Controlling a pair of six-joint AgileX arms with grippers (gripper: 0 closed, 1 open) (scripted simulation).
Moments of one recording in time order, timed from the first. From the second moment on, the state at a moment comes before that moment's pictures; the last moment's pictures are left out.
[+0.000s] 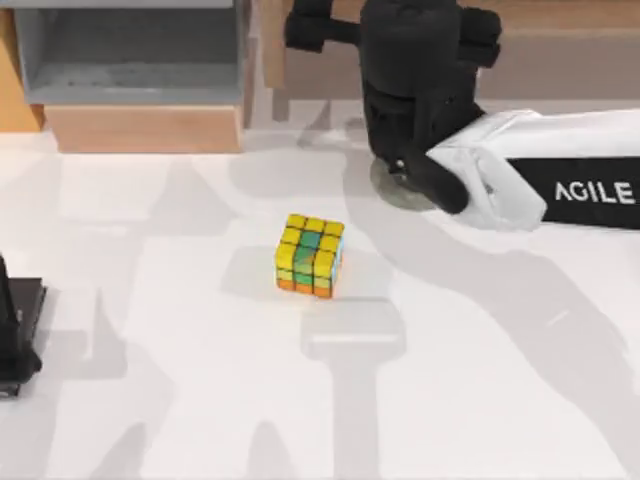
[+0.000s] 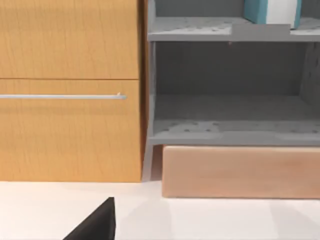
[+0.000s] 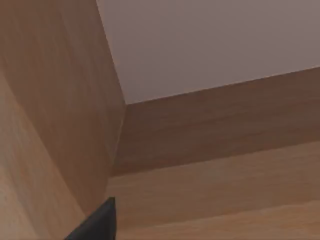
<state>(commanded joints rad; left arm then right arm) 0.00 0.00 0.00 0.00 0.00 0.00 0.67 2.04 1.33 0.61 0.67 0.29</state>
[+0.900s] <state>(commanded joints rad) 0.00 0.00 0.00 0.00 0.00 0.00 0.75 2.52 2.56 -1.13 0.26 0.91</state>
